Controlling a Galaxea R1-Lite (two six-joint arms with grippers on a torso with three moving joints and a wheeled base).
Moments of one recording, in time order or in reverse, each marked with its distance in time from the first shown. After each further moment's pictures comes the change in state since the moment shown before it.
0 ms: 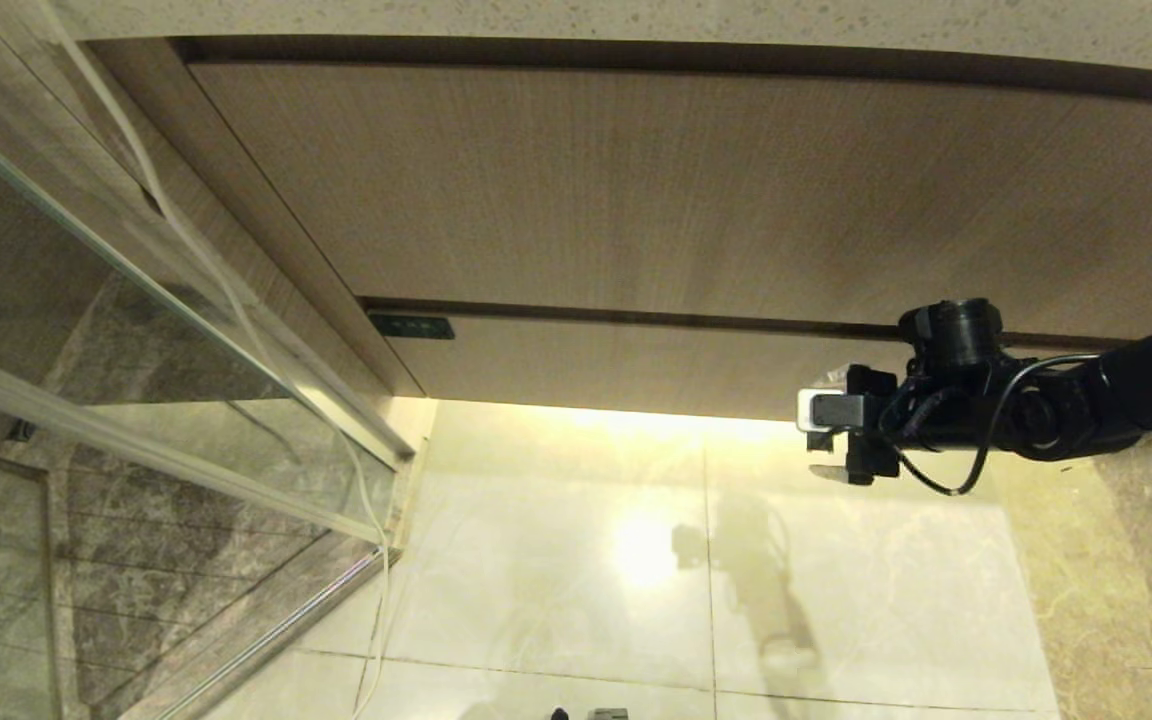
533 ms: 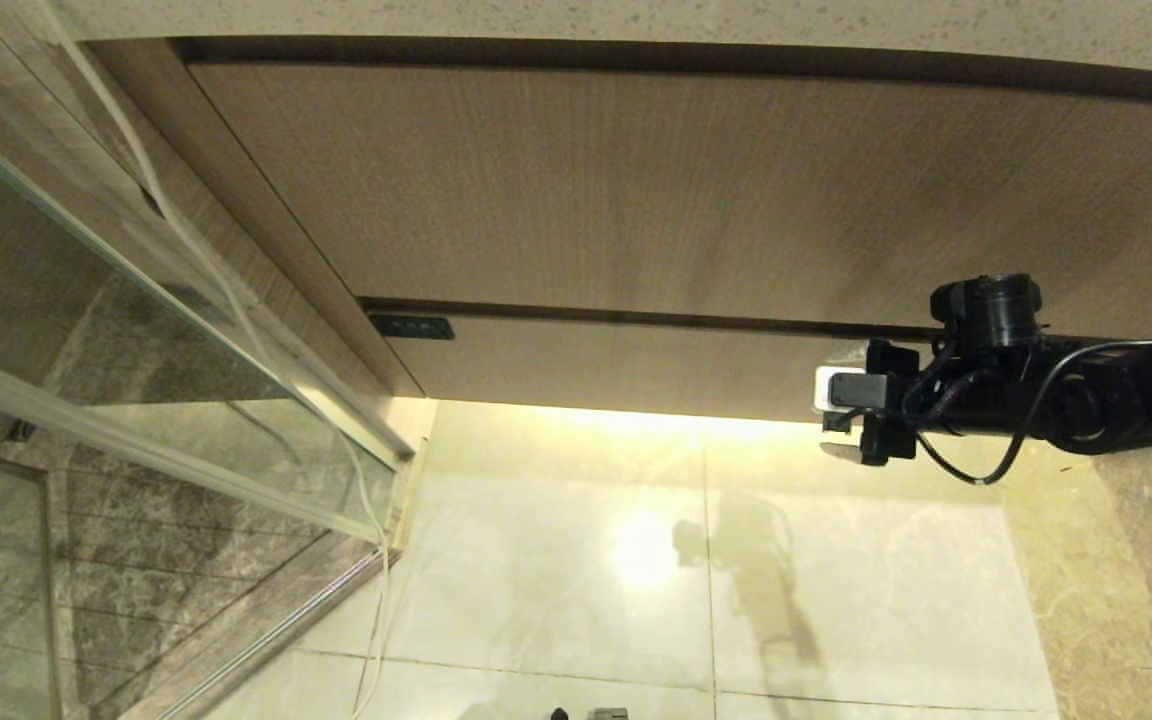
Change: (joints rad) left arm 0.000 0.000 0.000 0.000 0.000 0.000; right arm -0.003 -0.084 0.033 -0.036 0.007 0.005
